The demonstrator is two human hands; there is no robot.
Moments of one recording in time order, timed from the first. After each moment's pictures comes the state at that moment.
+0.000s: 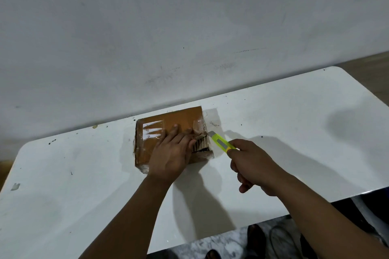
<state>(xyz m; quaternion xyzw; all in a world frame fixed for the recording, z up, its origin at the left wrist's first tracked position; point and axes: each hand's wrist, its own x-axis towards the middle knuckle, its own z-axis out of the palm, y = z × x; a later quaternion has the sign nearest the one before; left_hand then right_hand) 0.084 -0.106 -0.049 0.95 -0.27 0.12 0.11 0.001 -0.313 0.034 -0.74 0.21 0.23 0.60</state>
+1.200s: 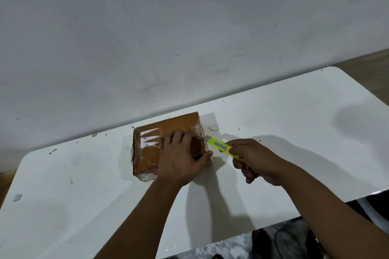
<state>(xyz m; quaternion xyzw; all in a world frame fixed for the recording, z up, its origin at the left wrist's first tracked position) 0.078 -0.135 -0.030 0.97 -0.16 0.02 0.16 0.025 -0.348 0.018 -0.69 0.17 0.27 0.65</state>
